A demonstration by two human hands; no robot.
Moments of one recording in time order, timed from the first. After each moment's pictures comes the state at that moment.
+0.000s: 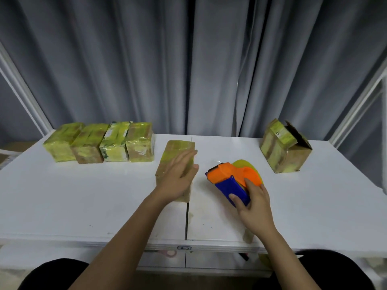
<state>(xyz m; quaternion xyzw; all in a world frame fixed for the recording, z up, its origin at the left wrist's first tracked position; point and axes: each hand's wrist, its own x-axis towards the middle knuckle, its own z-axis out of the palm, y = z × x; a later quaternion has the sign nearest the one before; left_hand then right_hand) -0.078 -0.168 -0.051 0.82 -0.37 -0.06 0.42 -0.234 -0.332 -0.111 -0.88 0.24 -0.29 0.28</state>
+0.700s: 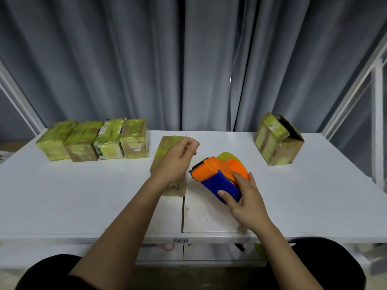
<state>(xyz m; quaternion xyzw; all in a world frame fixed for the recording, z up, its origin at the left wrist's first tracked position) -0.084 -0.185 -0.017 0.78 -0.37 -0.08 0.50 -0.250 -0.308 -0.082 -0.89 0.21 -0.24 0.34</state>
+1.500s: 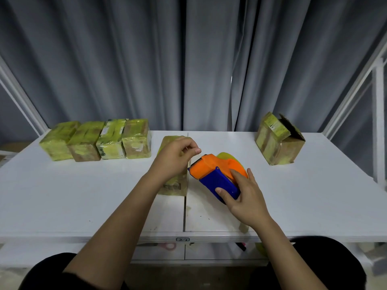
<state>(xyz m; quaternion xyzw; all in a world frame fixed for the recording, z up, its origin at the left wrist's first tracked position) -0.078 -0.176 -0.007 0.80 -0.42 -0.03 0.43 -0.247 -0.304 -0.071 -0.91 0.21 -0.20 0.30</state>
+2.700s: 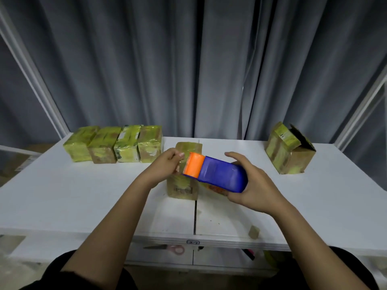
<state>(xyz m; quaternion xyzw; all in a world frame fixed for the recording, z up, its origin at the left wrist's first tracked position) -0.050 -0.131 -0.016 0.79 -0.27 -0.18 0.52 -0.237 -0.309 -0.016 -0.92 0.06 -0.19 0.34</state>
